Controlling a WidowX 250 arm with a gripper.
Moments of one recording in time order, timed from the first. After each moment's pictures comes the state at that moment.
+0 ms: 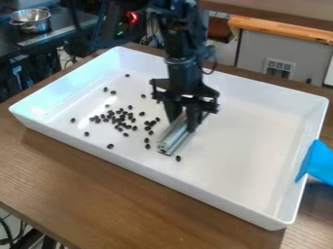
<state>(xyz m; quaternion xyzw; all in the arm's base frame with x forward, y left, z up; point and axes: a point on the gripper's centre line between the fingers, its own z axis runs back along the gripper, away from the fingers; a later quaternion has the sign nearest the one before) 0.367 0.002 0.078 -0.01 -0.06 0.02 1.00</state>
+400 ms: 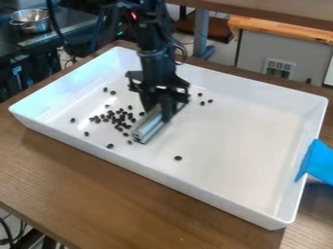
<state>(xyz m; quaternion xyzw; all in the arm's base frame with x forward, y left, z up) 0.369 0.052 0.076 0.00 -0.07 0.04 1.00</state>
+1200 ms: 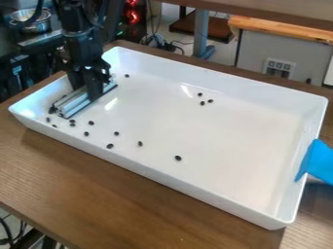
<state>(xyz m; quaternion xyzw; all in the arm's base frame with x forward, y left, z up) 0.351 0.176 0.077 0.03 -0.04 0.04 1.00</state>
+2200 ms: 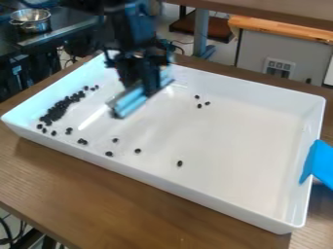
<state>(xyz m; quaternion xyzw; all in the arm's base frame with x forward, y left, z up) 0.341 0.024 0.142 -0.13 -0.05 0.02 0.99</state>
